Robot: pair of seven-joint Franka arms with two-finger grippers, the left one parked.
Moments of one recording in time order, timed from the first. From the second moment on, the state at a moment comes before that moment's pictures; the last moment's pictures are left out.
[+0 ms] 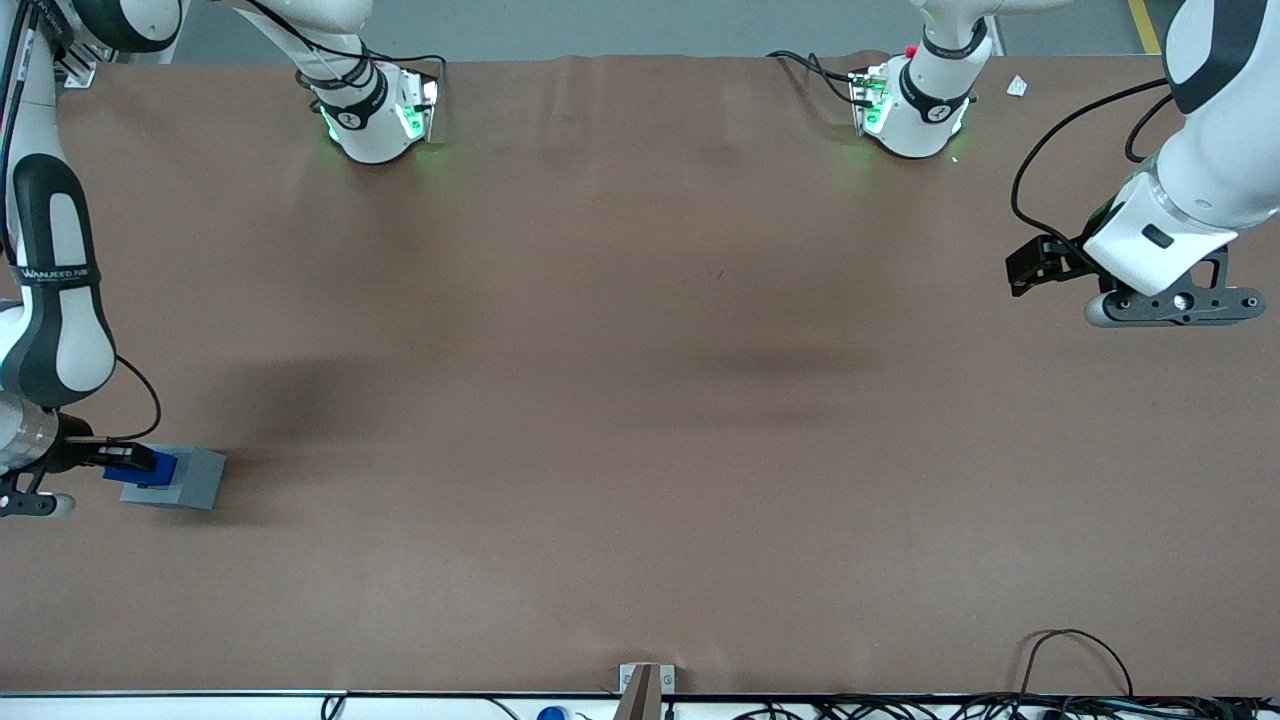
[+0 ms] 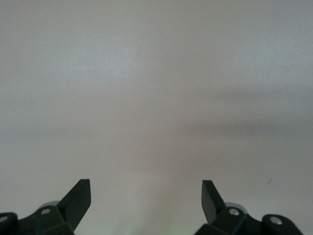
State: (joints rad) arm -0.32 0.65 0.01 -1.49 -0.04 2.15 -0.22
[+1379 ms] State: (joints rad) arm -0.32 0.68 0.02 -1.47 0.02 2.16 -0.22
